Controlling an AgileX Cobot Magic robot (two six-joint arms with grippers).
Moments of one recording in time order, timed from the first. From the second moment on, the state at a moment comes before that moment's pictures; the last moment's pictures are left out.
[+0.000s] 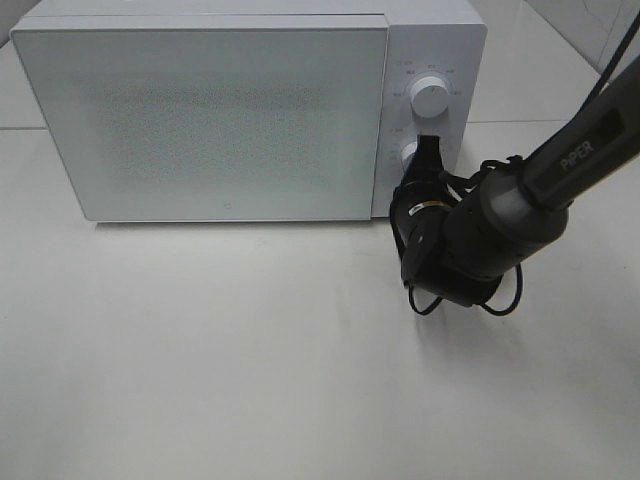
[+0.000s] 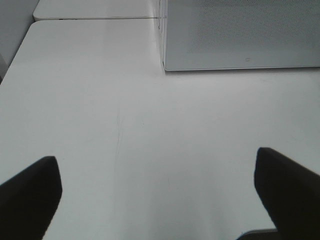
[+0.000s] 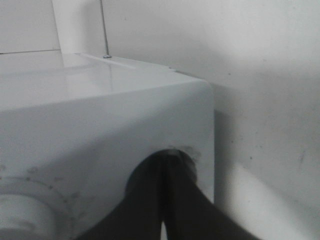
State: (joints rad) left arm 0.02 0.00 -0.52 -0.10 1.09 0.07; right arm 0.59 2.19 -0.95 0.88 -0.93 1.23
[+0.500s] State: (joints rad) left arm 0.02 0.00 -0.52 -0.10 1.09 0.07; right arm 0.60 2.21 -0.99 0.95 -0.93 1.20
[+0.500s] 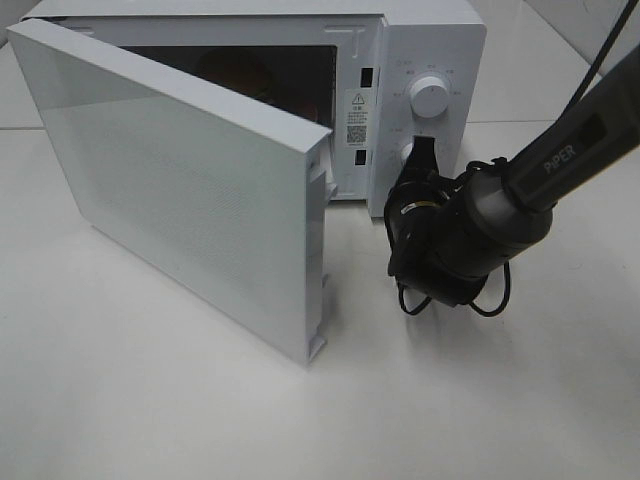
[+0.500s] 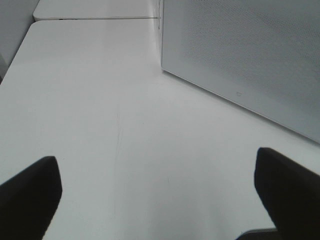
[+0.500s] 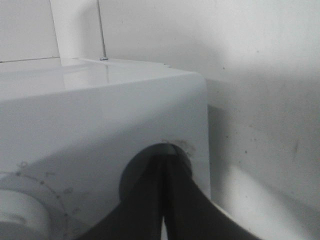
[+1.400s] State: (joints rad) left arm 0.02 0.00 -0.52 -0.10 1.09 0.07; right arm 0.57 2.02 -0.84 0.82 -0.74 1.16
